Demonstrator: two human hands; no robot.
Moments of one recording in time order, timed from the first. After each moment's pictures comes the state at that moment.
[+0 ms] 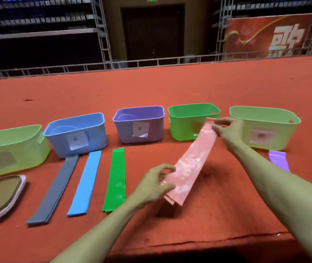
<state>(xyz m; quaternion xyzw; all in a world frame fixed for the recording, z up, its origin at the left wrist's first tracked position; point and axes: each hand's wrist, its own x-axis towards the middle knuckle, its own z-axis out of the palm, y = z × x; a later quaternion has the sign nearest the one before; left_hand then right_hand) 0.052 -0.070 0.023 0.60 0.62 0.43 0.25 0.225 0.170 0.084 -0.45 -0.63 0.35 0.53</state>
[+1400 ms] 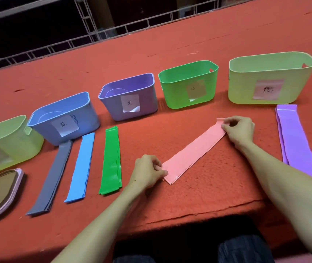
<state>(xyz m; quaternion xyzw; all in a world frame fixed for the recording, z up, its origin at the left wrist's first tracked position) 0.059 -0.068 -0.003 0.49 0.82 0.23 0.19 0.265 0.159 -0.041 -0.57 -0.61 0.31 0.45</state>
